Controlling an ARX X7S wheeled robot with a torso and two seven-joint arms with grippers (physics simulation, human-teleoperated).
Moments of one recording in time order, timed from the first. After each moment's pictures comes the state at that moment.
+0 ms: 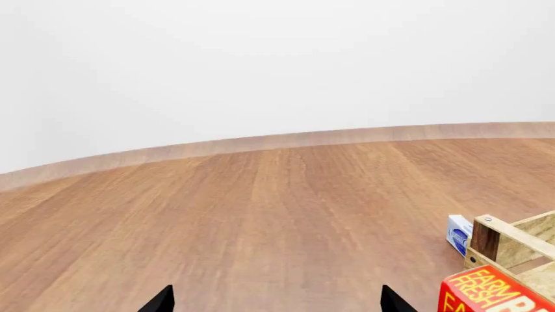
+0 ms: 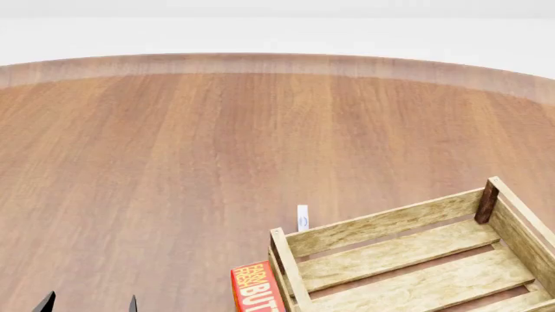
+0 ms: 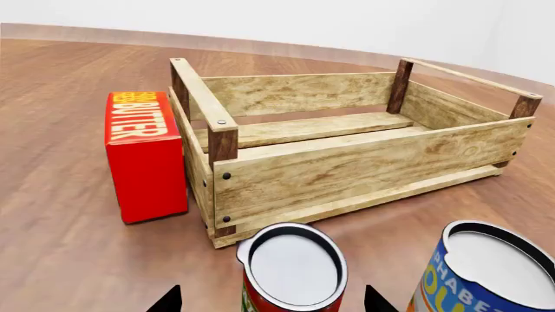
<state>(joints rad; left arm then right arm) -0.01 -0.21 0.27 0.01 -0.12 0.03 -0.30 -0.37 0.18 -0.41 0.12 0.02 -0.35 0.53</state>
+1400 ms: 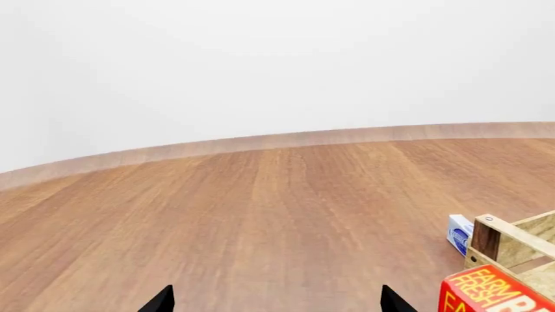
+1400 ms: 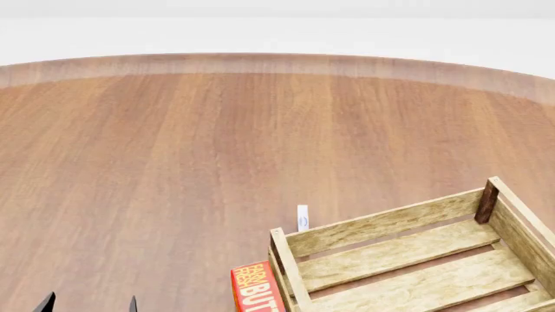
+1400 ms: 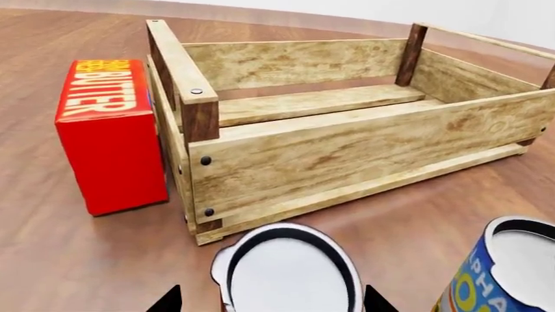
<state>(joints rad) -0.02 -0.23 0.30 0.01 -0.14 0.04 -0.33 -0.23 0.20 -0.43 0.23 0.14 -0.28 0.50</state>
